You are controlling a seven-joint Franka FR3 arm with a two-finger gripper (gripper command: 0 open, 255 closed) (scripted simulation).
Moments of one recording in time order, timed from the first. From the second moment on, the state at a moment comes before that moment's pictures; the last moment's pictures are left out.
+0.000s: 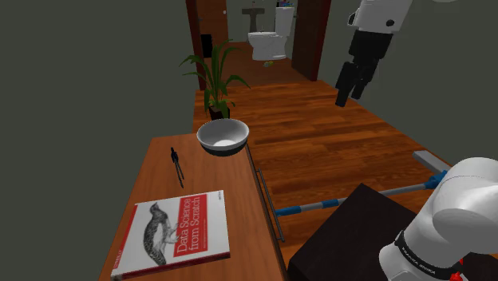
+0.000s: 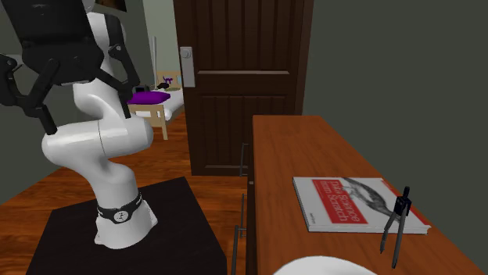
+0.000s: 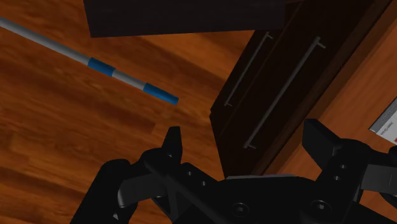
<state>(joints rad) 0.01 -0.81 0.00 -2.30 0.09 1.53 -0.02</state>
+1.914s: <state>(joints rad) 0.21 0.12 0.38 -1.56 -0.05 1.67 0.18</state>
